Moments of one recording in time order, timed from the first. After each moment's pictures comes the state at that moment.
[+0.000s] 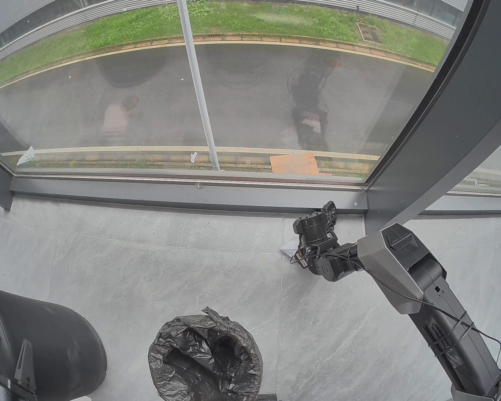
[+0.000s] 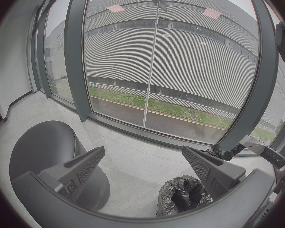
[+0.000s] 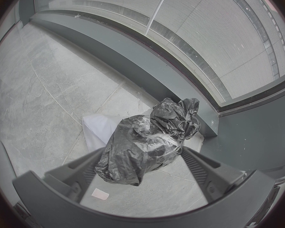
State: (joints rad) left arm -0.01 0.02 -0.02 -0.04 0.15 -0.21; right arm 0.44 2.89 -2.00 -0.26 -0.53 -0.31
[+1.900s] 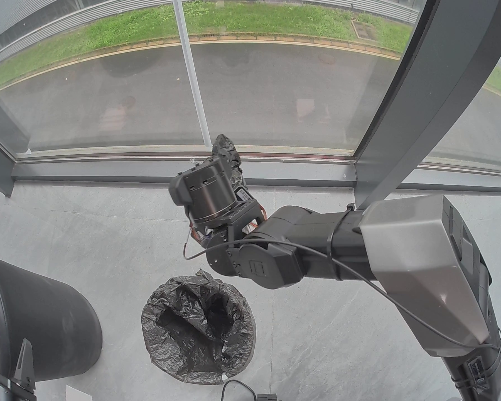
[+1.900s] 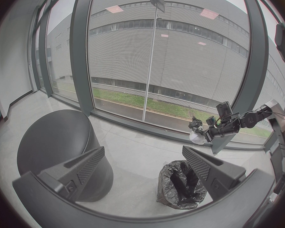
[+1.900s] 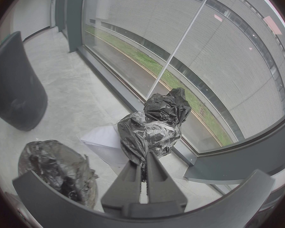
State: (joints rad) left arm -0.01 0.02 -0.02 -0.04 0.15 -0.21; right arm 0.92 2.44 -2.00 0.02 -0.73 -0.37
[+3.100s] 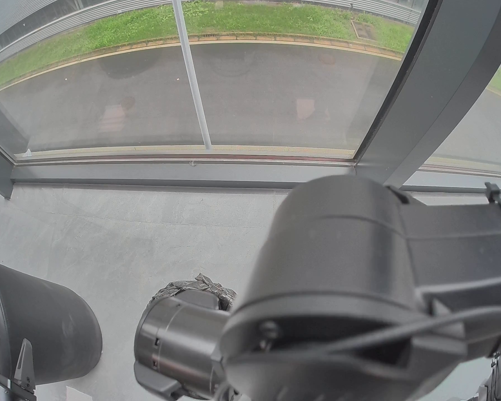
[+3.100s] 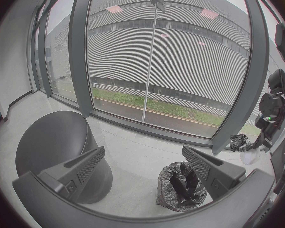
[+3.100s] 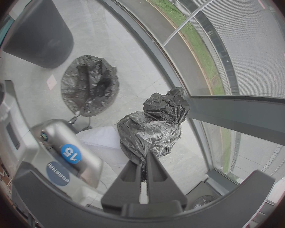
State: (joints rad) left arm -0.01 0.02 -0.02 -0.04 0.15 -0.21; right arm 1.26 2.16 -2.00 1.45 -0.79 0.49
